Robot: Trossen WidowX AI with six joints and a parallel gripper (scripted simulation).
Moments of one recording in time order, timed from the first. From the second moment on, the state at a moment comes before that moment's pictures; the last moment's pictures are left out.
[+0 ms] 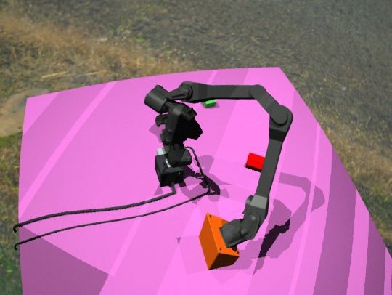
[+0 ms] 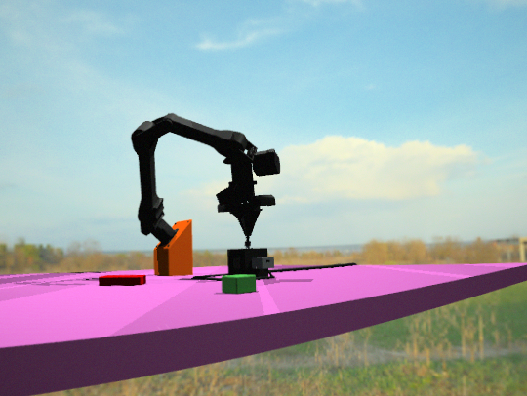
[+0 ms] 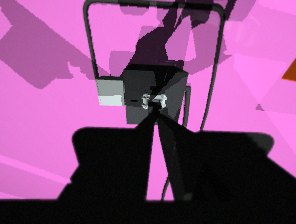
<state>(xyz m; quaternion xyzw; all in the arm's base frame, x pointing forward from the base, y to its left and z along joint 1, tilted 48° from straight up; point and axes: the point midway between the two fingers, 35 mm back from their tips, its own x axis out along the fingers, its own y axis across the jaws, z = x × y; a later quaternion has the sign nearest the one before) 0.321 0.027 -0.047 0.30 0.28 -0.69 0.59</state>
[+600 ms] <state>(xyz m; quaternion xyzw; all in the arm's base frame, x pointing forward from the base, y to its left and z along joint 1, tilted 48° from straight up) 0.321 0.025 -0.048 0.30 0.28 -0.69 0.59</state>
